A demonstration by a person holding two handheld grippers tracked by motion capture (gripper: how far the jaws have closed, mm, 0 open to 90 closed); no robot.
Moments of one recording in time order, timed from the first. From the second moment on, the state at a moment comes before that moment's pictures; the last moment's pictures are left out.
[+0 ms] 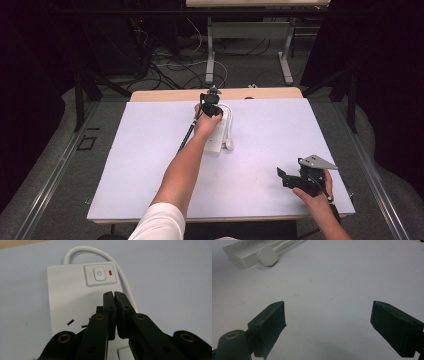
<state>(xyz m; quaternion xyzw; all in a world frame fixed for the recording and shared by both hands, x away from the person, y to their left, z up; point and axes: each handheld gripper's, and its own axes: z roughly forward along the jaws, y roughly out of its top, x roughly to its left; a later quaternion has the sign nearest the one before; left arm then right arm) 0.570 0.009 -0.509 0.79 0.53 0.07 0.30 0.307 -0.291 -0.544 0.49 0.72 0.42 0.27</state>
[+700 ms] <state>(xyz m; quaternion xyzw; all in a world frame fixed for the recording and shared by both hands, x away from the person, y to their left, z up) 0.572 0.006 -0.517 0.79 0.53 0.07 0.30 0.308 -0.291 -0.544 0.48 0.72 0.42 0.27</state>
